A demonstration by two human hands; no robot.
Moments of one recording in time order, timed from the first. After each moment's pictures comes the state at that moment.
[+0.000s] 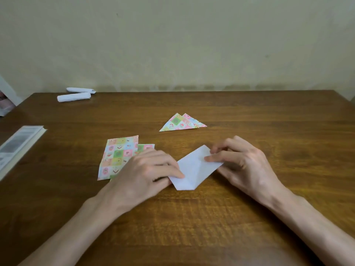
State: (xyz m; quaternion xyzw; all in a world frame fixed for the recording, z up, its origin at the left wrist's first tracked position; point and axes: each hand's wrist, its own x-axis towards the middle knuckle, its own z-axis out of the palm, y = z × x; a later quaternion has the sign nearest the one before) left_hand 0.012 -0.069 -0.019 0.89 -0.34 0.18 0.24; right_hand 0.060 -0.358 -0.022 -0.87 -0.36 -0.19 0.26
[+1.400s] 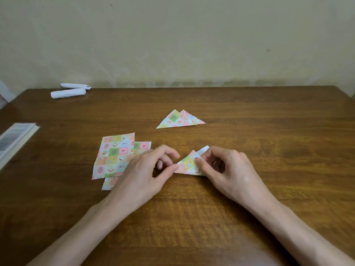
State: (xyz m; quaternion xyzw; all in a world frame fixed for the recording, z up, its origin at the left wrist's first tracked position) left_hand 0.006 -0.088 -0.021 0.92 -0.10 0.06 0.36; right_hand 0.039 -0.323 -0.020 -0.91 -0.17 -0.02 0.39
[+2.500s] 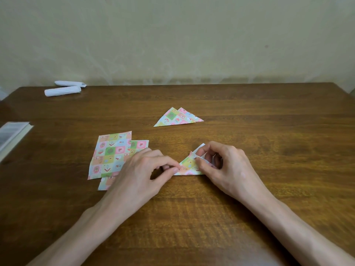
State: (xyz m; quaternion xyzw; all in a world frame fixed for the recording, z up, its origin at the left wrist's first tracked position) left_hand 0.001 -0.089 -0.019 0.94 -0.14 0.08 0.30; right_hand 0.046 -0.321 -0.023 -0.91 -0.16 -0.02 0.37
